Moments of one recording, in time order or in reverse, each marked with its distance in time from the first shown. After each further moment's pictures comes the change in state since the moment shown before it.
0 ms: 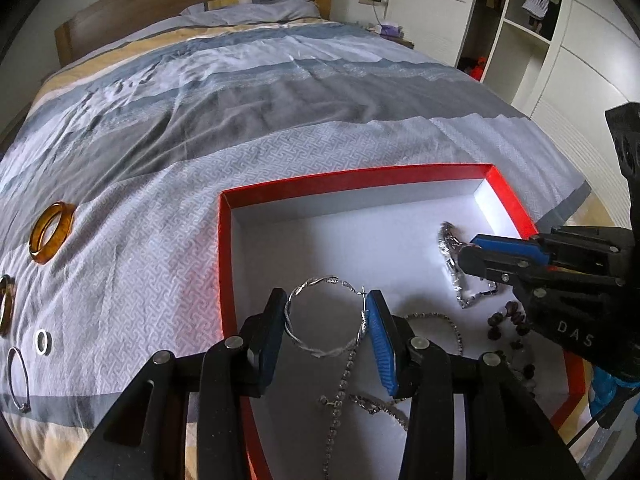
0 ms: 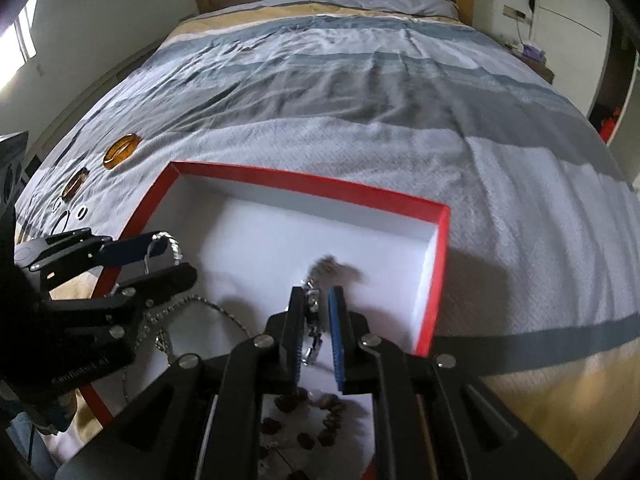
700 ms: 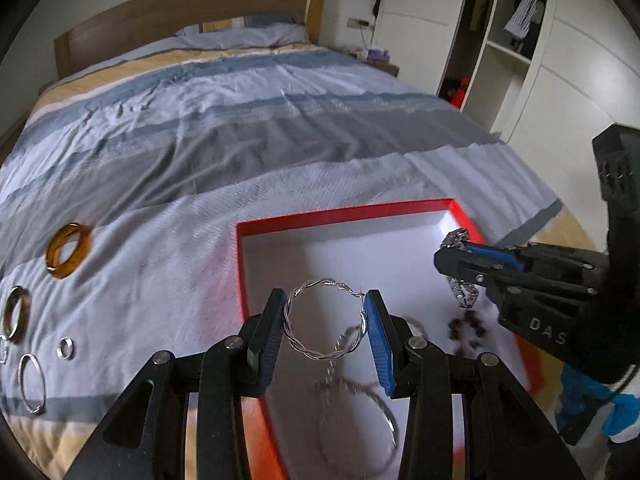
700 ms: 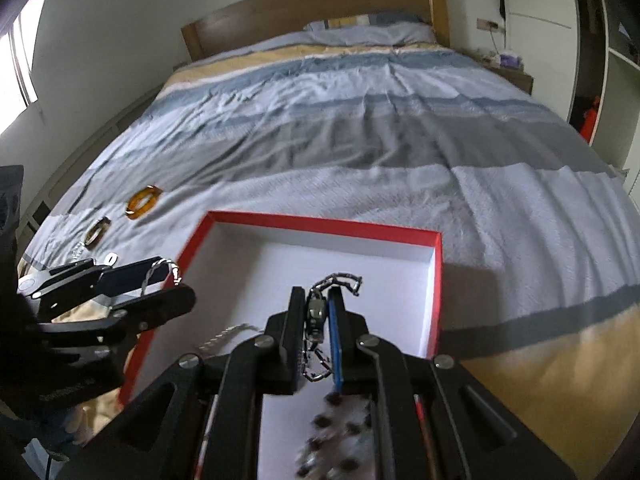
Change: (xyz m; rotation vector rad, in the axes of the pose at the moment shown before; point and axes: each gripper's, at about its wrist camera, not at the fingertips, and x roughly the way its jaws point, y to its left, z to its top) left arm -0.041 0.001 0.005 0.004 -0.072 -0.045; right arm -0.032 0.013 0.002 0.093 -0.138 0.023
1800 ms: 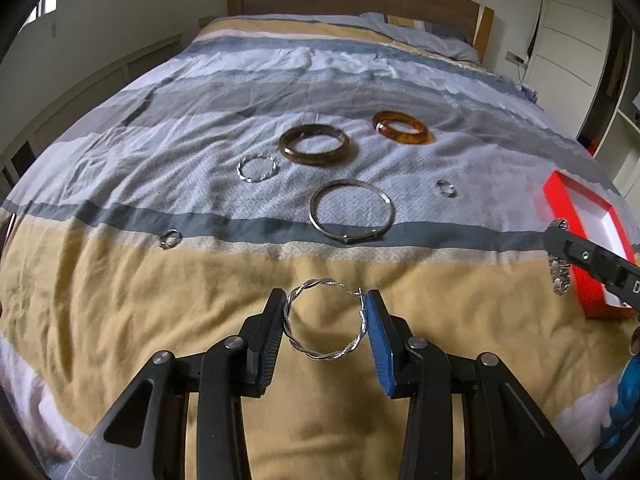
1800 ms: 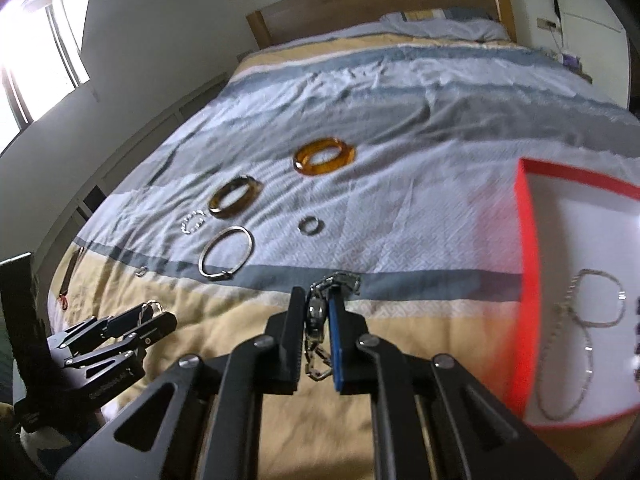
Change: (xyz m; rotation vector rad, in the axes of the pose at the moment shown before) left arm -0.154 0.237 -0.177 -0.337 -0.025 0.349; right arm 0.024 0.253 -0.046 -0.023 -0.022 0.182
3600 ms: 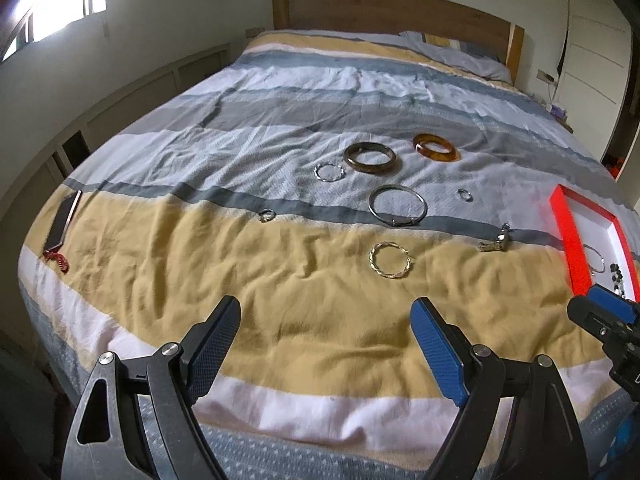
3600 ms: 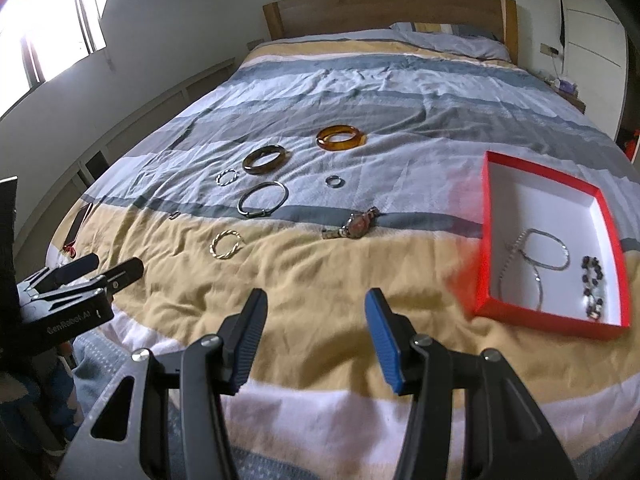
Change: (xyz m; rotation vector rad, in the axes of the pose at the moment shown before) left arm -0.076 0.022 -0.029 -0.068 -0.032 0.136; right arm -0.069 0.042 -0.051 -0.096 0.038 -0.069
